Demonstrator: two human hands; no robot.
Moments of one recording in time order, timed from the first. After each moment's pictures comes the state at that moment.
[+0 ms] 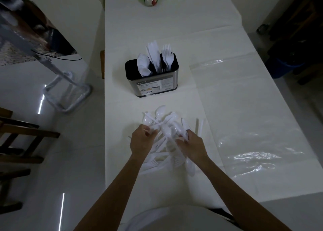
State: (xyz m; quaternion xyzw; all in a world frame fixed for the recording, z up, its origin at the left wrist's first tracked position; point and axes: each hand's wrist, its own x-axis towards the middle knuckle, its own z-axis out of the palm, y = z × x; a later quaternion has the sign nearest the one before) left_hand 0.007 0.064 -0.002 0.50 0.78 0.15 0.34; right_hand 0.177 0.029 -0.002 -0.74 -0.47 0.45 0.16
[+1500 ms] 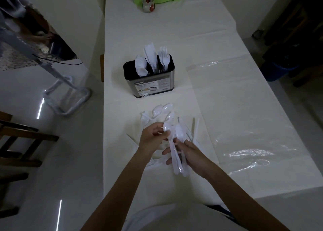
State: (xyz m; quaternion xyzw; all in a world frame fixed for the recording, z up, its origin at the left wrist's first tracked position) left_hand 0.038 0.046 0.037 0.44 0.64 0.28 0.57; right_hand 0.185 -0.004 0.030 -0.51 -0.30 0.77 0.27
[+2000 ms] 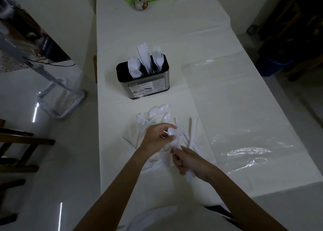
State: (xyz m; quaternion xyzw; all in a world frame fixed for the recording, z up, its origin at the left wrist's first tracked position) left_hand 0.048 0.062 0.024 0.58 0.53 0.23 0.57; right_hand 0.192 -0.011 0.025 -0.52 -0.28 0.77 0.23
